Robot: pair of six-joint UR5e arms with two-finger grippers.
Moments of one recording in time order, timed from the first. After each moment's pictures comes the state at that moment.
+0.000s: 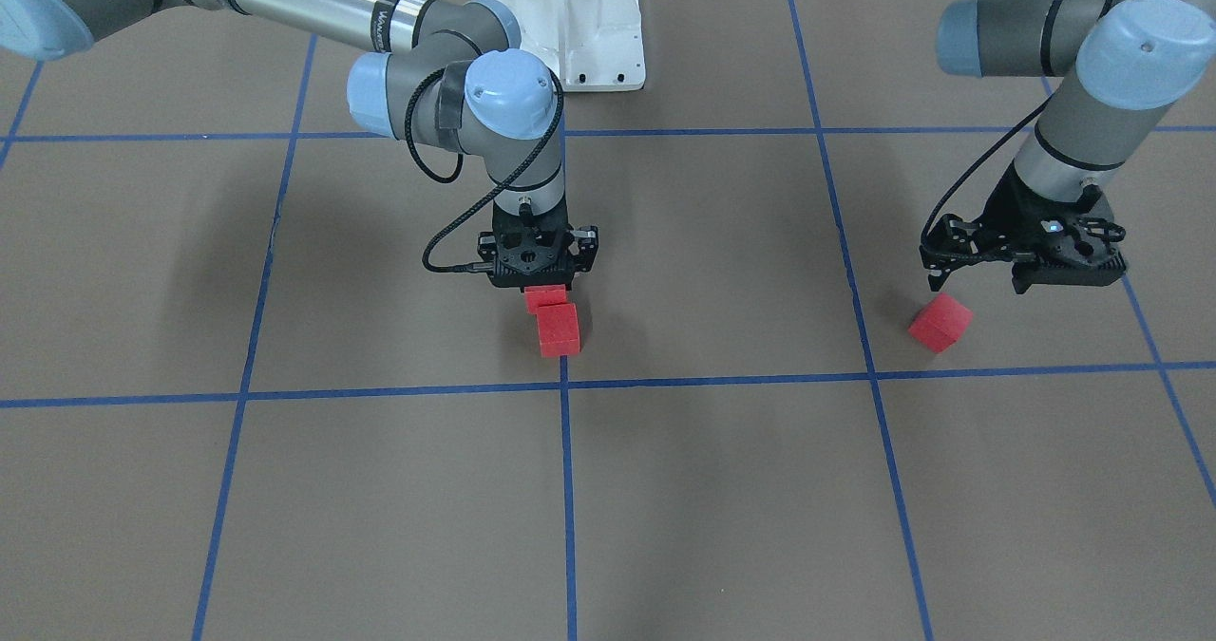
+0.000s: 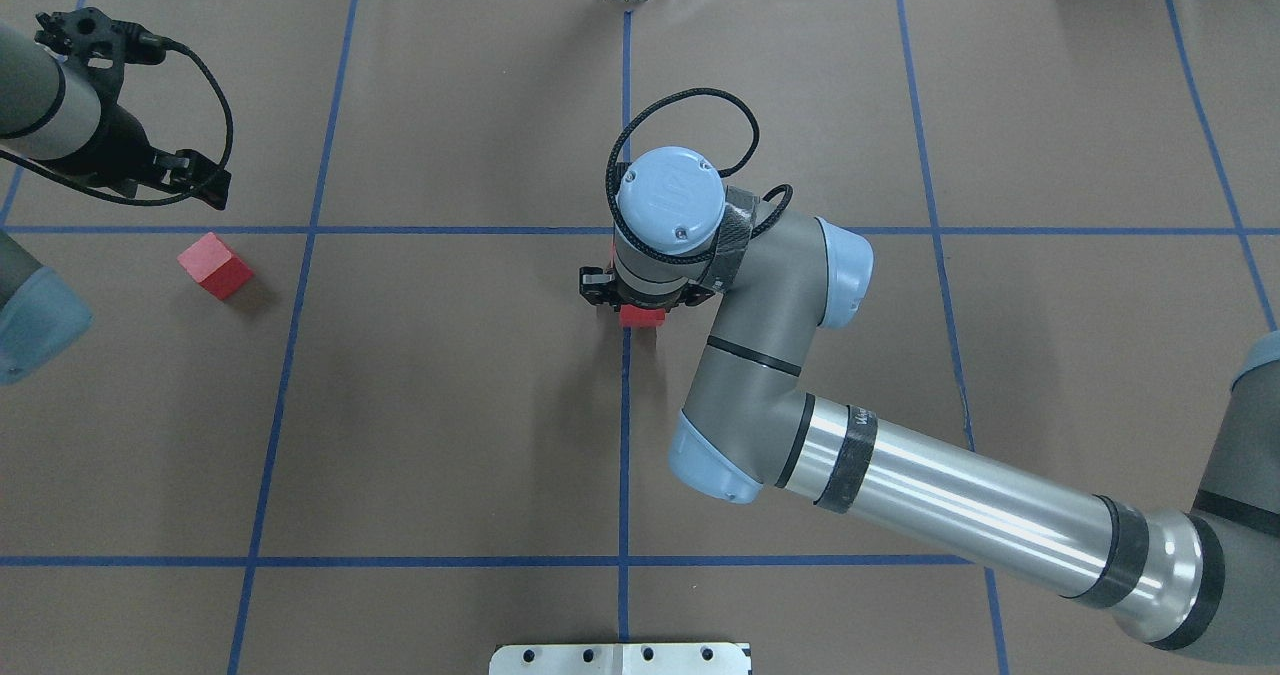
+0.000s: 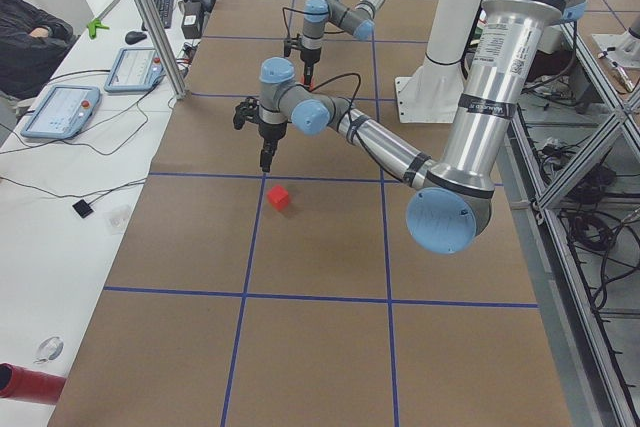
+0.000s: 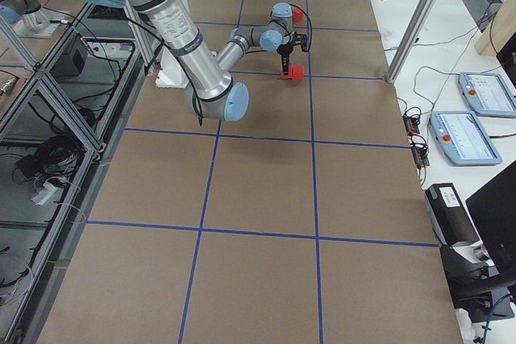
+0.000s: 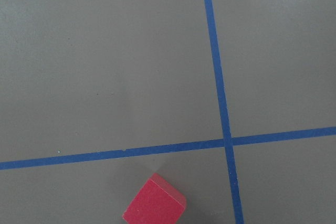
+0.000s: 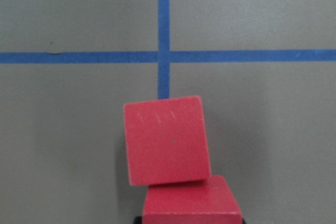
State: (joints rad) left arm -0.99 -1.83 -1.83 -1.67 -2.04 -0.69; right arm 0.51 -0.75 1.42 -1.43 1.80 1.22
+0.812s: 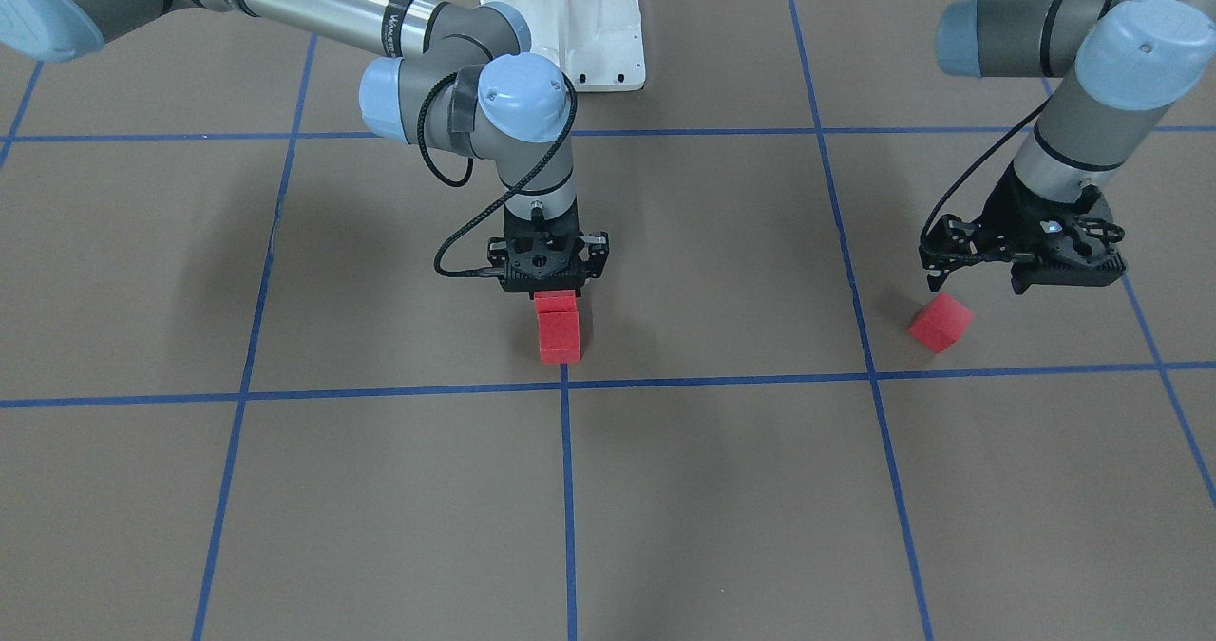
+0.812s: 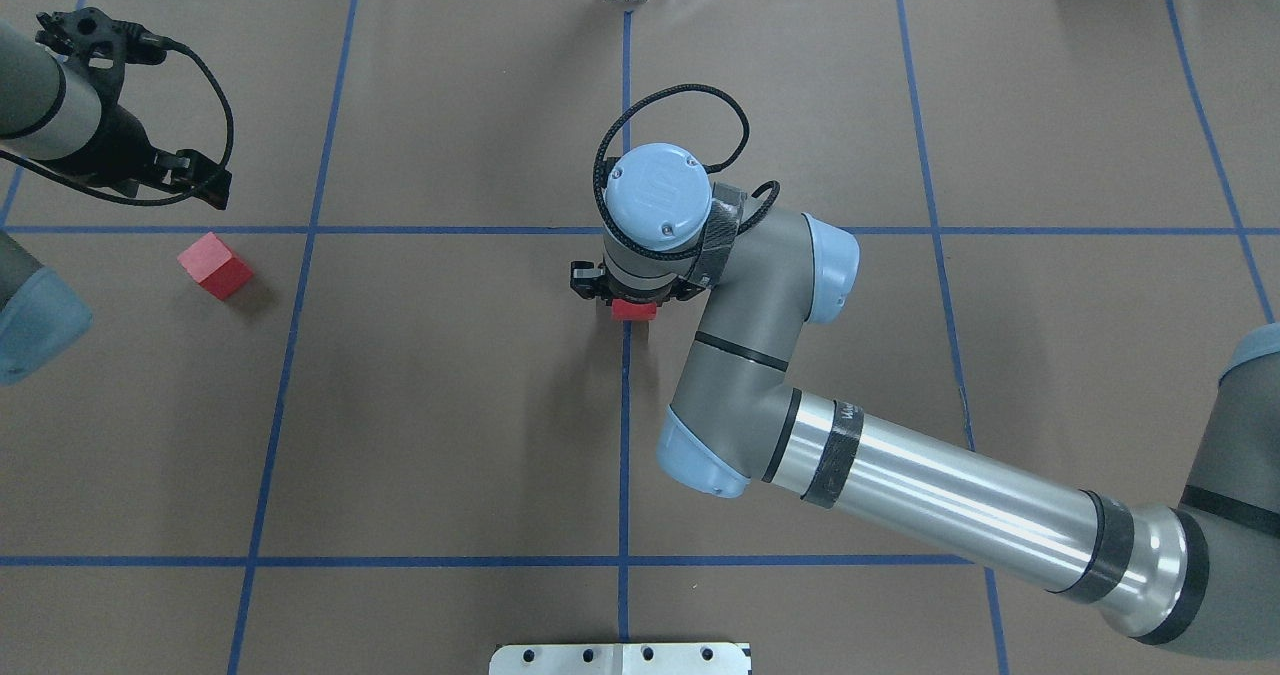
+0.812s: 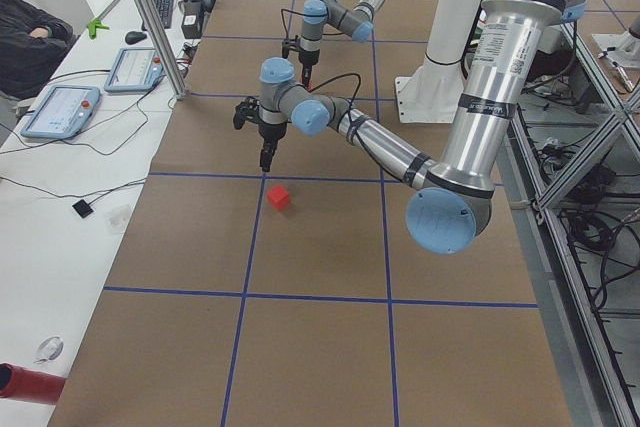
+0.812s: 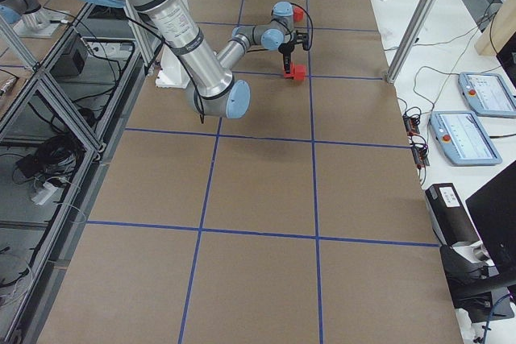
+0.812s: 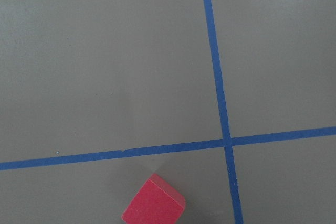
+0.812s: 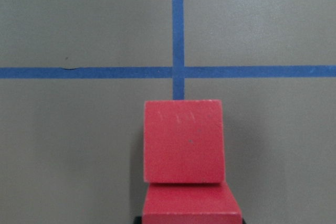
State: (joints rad) left arm -0.99 -1.83 -1.83 -1.68 -2.04 -0.69; right arm 0.51 -0.73 1.40 -1.42 1.80 1.23
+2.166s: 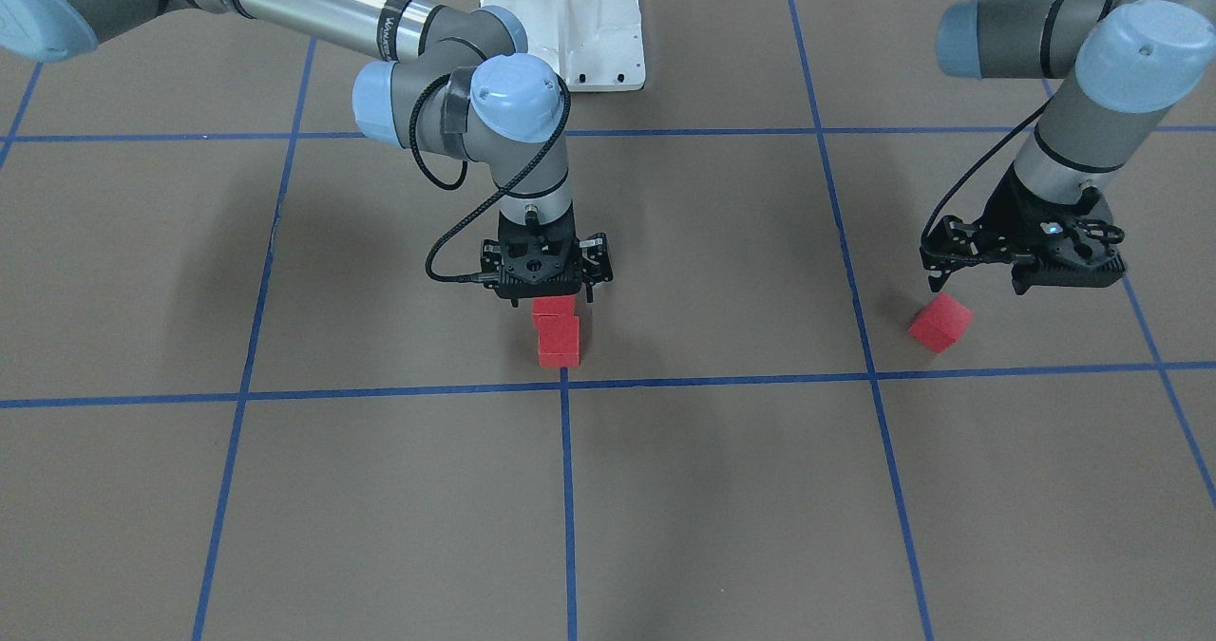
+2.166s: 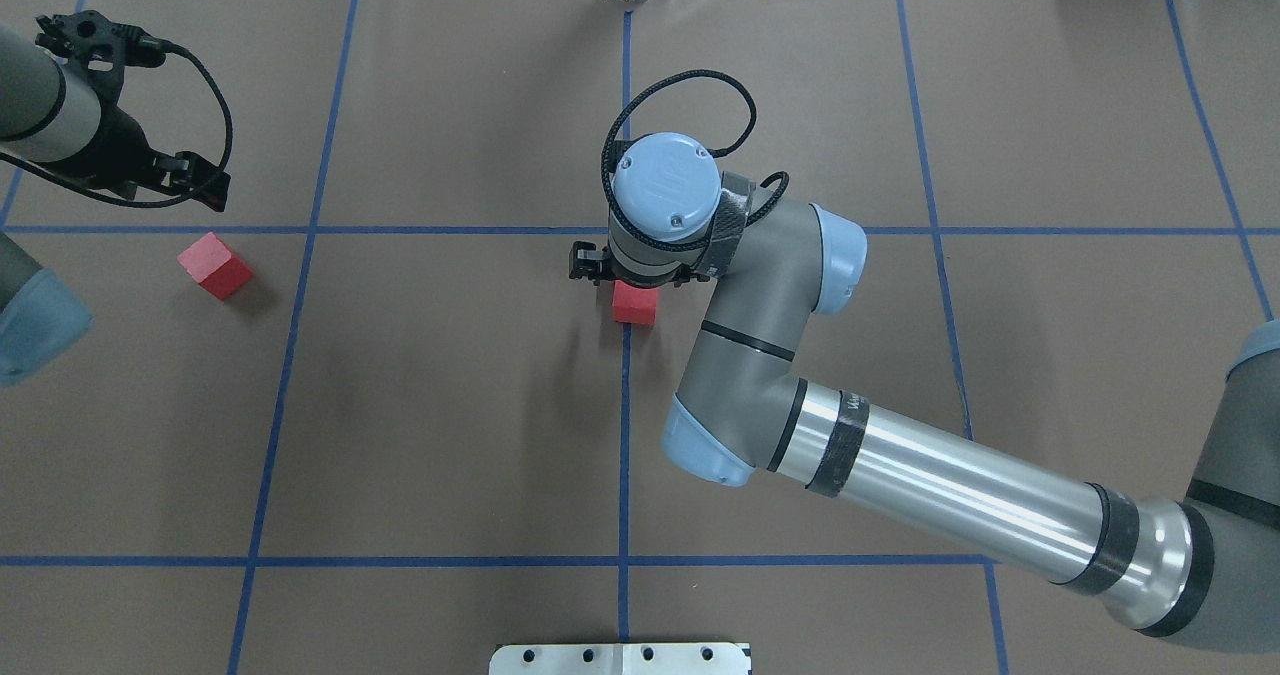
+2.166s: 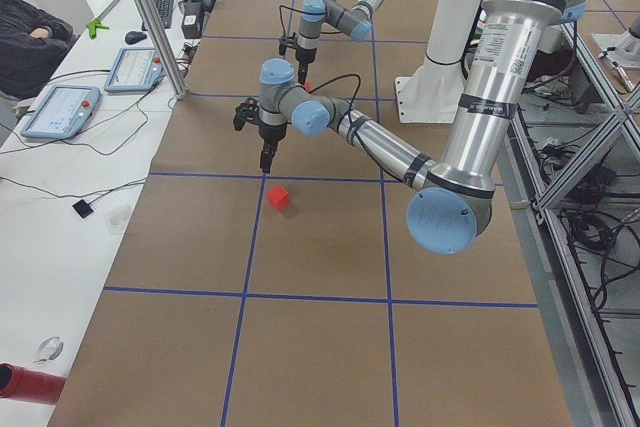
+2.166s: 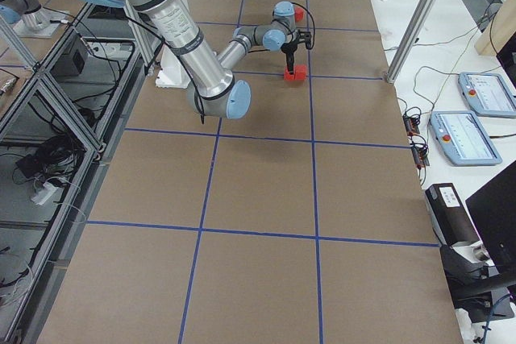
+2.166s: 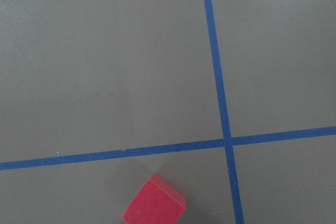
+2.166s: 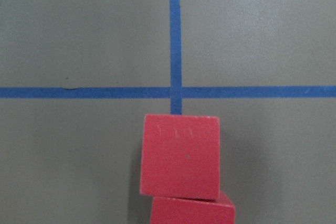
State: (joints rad) left arm -0.99 -1.81 -1.83 -1.68 -2.04 -0.69; right arm 0.54 -0.73 1.40 -1.40 1.77 1.22
